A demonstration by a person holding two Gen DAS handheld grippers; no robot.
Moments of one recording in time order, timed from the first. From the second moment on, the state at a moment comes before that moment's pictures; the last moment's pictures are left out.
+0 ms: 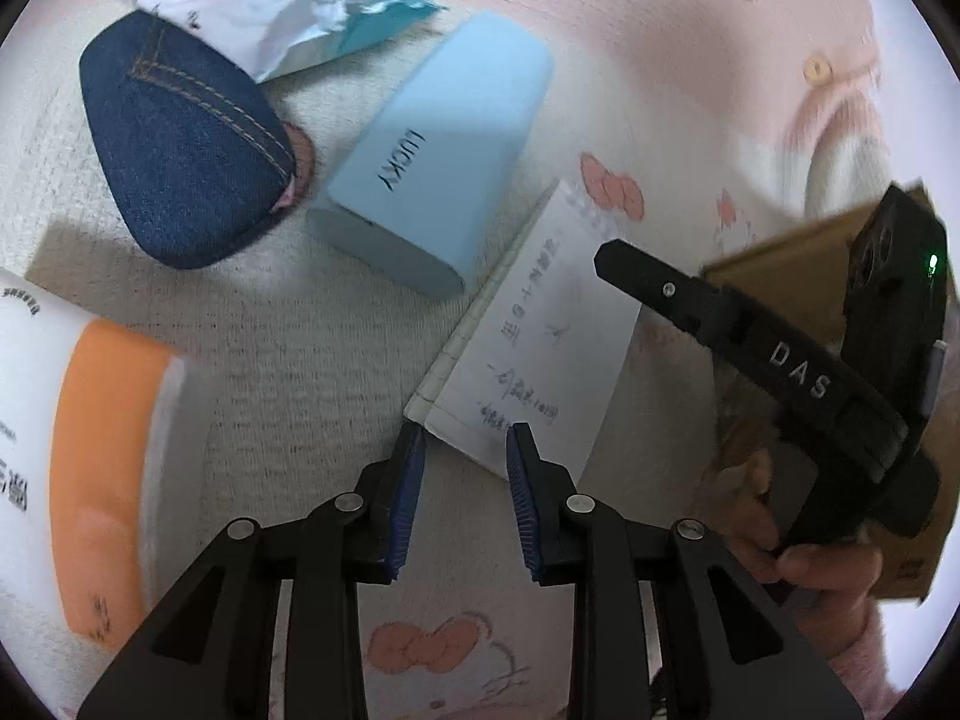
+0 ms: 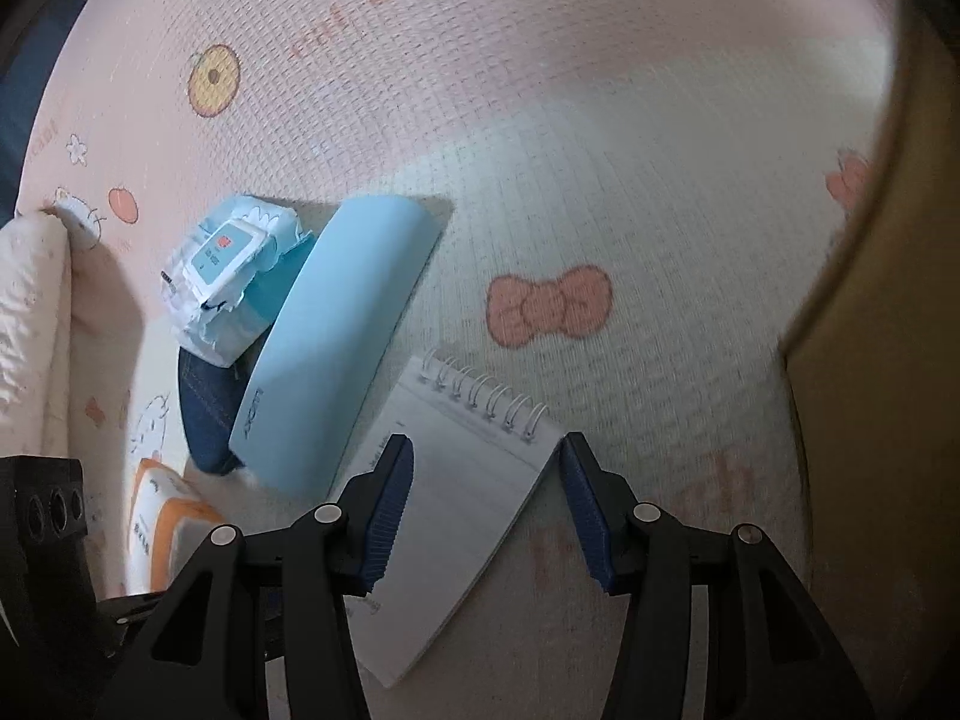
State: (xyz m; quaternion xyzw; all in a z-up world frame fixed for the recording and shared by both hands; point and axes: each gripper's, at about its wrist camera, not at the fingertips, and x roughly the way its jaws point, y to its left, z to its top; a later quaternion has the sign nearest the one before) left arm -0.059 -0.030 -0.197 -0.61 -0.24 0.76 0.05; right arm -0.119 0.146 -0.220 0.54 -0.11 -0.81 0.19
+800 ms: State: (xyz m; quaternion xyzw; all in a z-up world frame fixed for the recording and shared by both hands) left arm -0.057 -0.044 -0.204 -0.57 -0.34 0.75 0.01; right arm -0.110 0.134 -0.216 0.53 -0.02 -0.83 0.18
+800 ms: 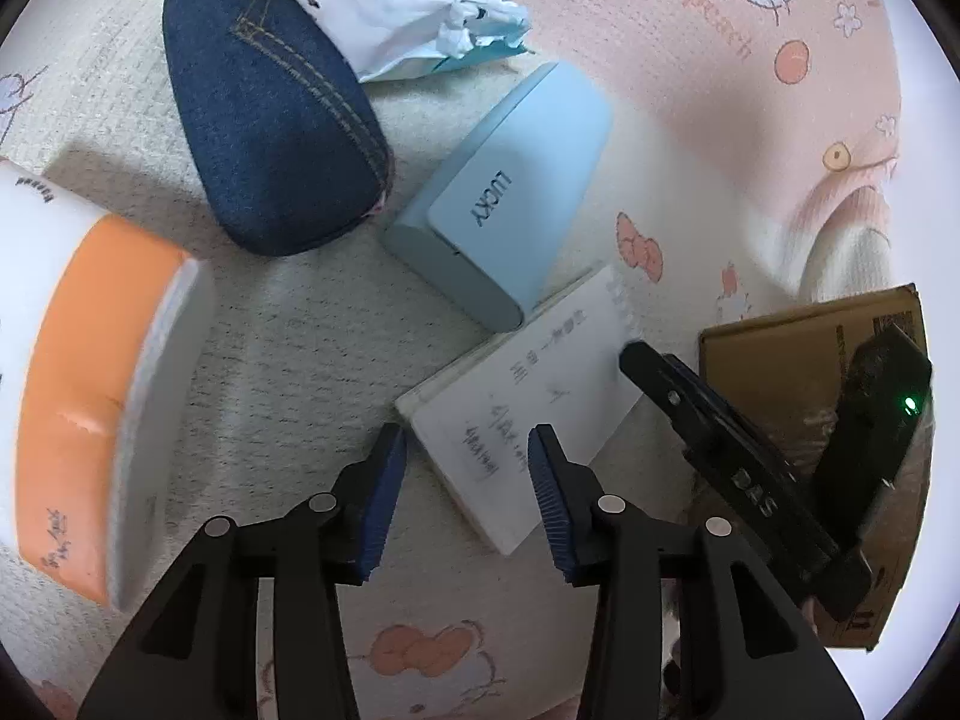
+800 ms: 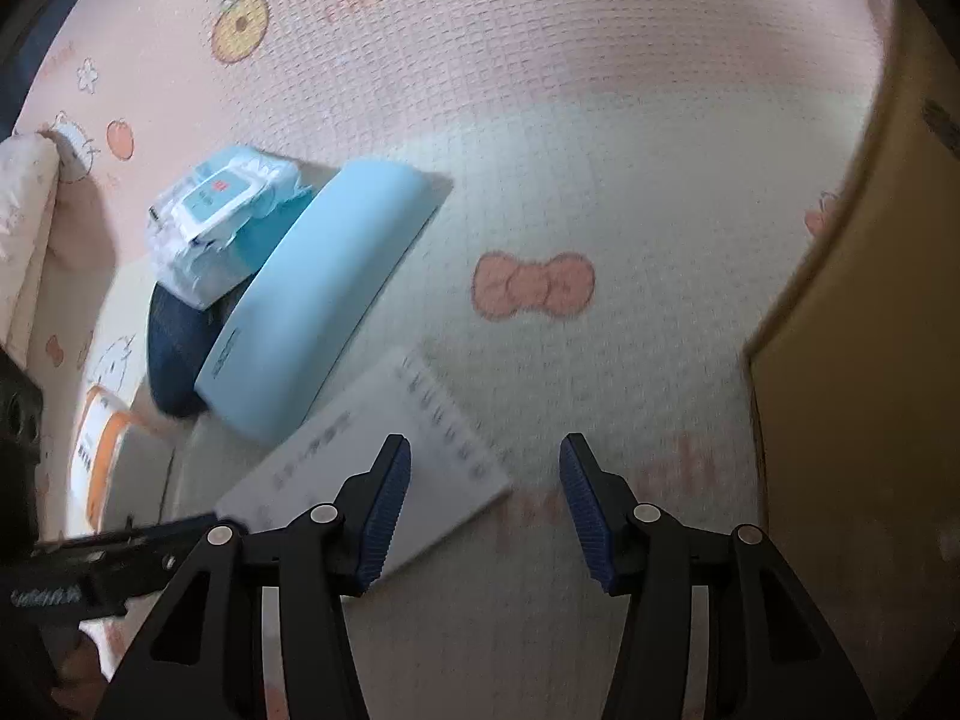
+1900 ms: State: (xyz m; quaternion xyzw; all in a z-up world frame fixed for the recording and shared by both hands) left arm -0.059 -0.049 -0.202 -0.59 -0.25 0.77 0.06; right arm -0.076 0.149 -0.229 0.57 -0.15 -0.76 0.27
